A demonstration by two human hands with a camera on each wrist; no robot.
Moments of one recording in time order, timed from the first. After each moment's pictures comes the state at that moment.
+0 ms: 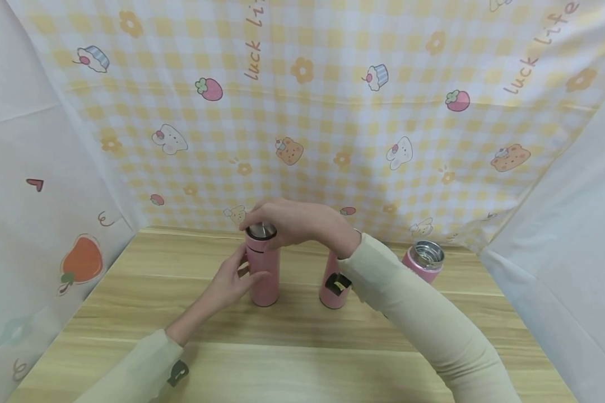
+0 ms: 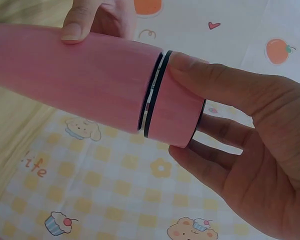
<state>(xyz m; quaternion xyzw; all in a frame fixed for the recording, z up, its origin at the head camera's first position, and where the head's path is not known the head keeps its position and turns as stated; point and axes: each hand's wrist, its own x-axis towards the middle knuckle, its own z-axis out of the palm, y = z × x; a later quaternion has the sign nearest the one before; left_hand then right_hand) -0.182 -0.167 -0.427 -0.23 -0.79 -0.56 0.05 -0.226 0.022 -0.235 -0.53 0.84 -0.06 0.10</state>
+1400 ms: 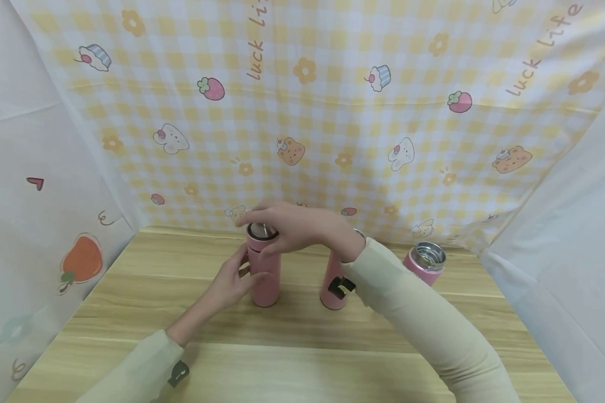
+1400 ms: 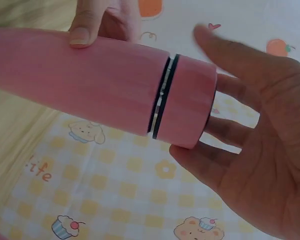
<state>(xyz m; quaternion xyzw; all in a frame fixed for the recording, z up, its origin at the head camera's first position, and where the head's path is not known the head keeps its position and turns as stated) -0.180 -0.167 -0.426 -0.23 -0.79 -0.57 0.05 -0.227 0.026 -0.247 -0.55 0.83 -0.10 0.09</state>
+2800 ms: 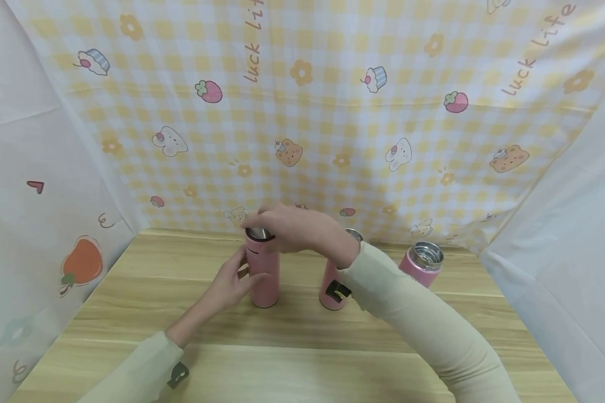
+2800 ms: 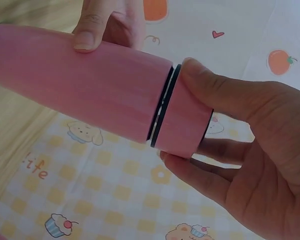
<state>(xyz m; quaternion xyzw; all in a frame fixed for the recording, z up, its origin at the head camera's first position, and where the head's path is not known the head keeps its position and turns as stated) -0.179 -0.165 -0.426 -0.23 -0.78 -0.58 0.05 -0.215 0.022 -0.245 -0.51 0.86 -0.04 0.06</state>
